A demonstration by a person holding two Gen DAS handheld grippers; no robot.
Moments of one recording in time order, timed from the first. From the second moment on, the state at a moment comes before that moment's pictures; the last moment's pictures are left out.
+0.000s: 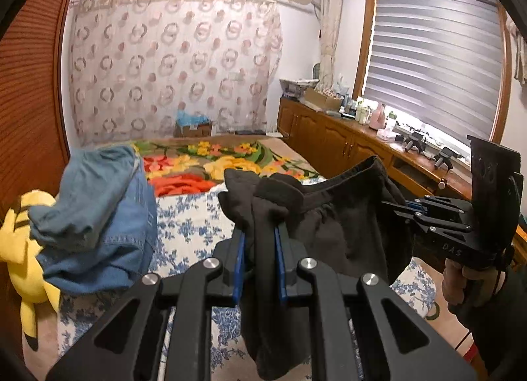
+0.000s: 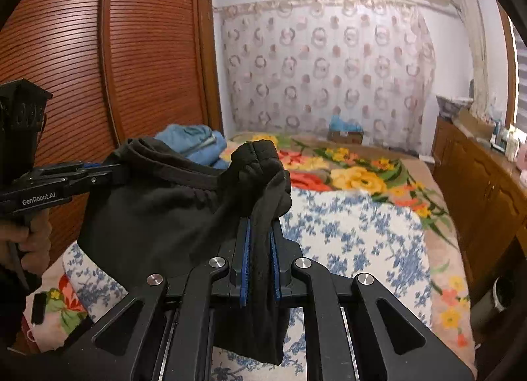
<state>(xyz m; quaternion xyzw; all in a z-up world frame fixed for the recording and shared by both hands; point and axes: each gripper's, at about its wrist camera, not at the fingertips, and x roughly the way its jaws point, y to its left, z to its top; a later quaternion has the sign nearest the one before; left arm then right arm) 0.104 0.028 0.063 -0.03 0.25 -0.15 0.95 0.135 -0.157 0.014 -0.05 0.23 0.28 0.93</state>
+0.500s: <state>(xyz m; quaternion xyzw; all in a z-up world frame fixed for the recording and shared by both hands) 0.107 0.036 0.093 -0.02 0.22 -0.13 0.97 0.158 -0.132 0.043 -0.05 0.20 0.29 0.93</state>
